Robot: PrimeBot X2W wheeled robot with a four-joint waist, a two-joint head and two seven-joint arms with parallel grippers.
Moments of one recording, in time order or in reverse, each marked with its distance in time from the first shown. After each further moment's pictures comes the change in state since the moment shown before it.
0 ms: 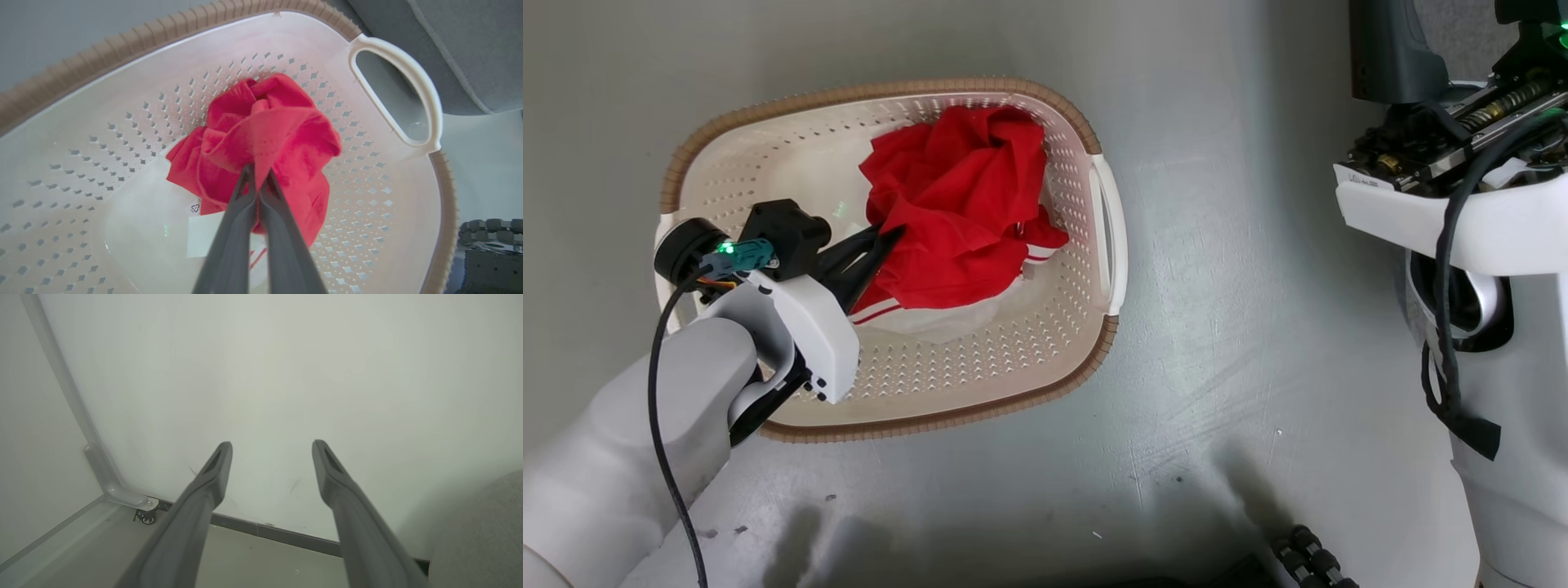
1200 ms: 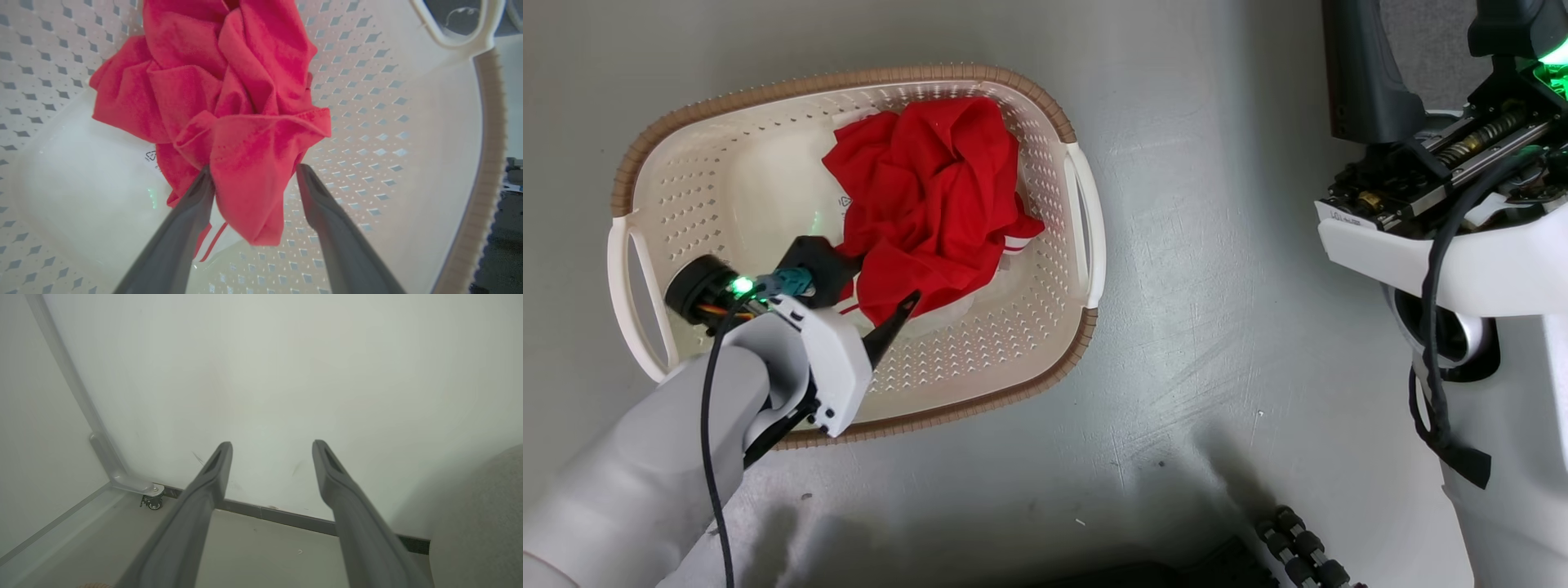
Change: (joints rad) left arm 0.073 -0.029 0.058 0.049 0.122 0.000 0.155; right arm 0.042 0.001 0.028 -0.042 0.019 0.000 0.000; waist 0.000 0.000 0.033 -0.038
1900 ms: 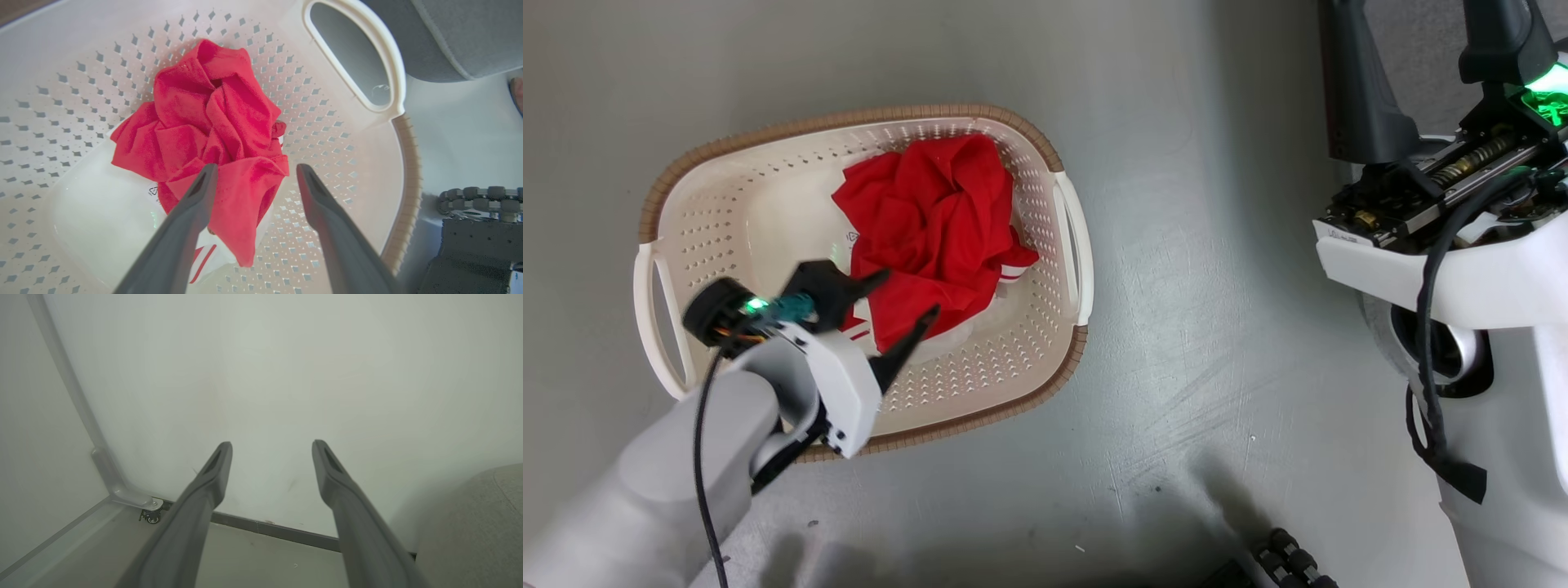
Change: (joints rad) left arm 0.077 0.003 0.071 -0.095 0.016 0.000 -0.035; right arm 0.041 0.001 -0.008 0.000 0.008 0.000 0.000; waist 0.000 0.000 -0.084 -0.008
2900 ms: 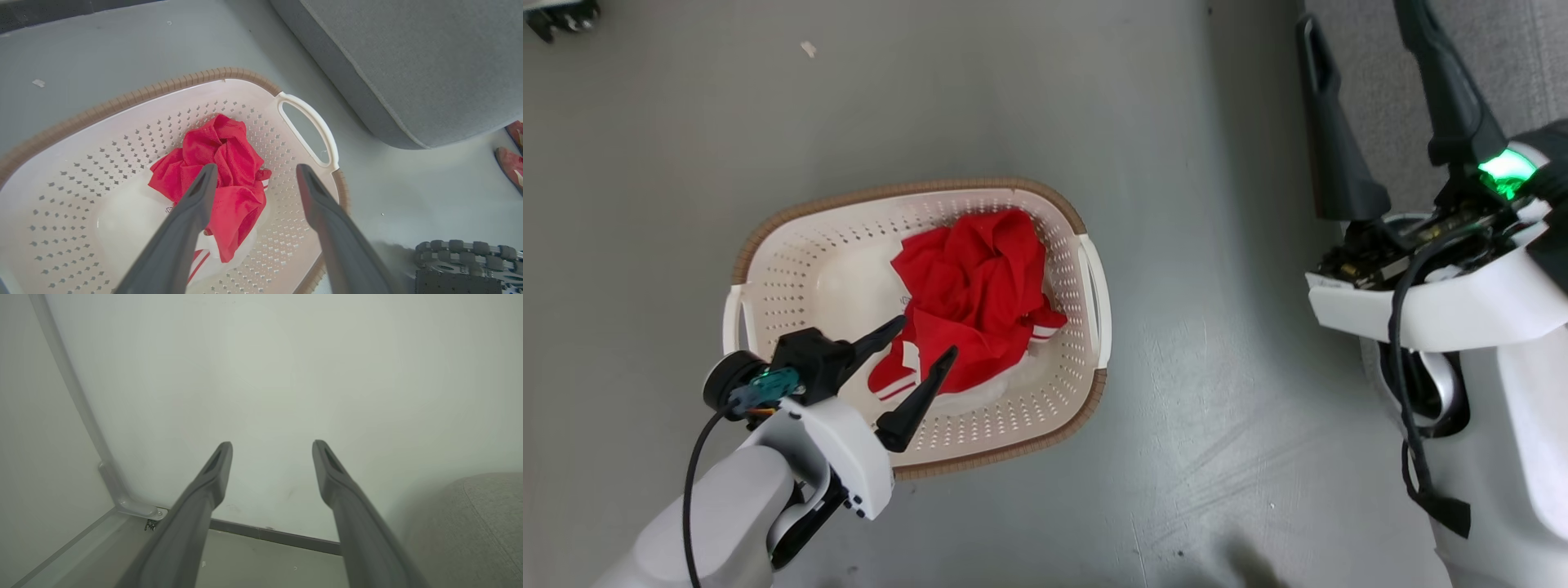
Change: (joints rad) left arm 0.228 -0.027 0.200 -0.107 0.037 0.000 -0.095; right arm 0.128 0.004 -0.033 0.064 -0.016 0.000 0.000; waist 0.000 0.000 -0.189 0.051
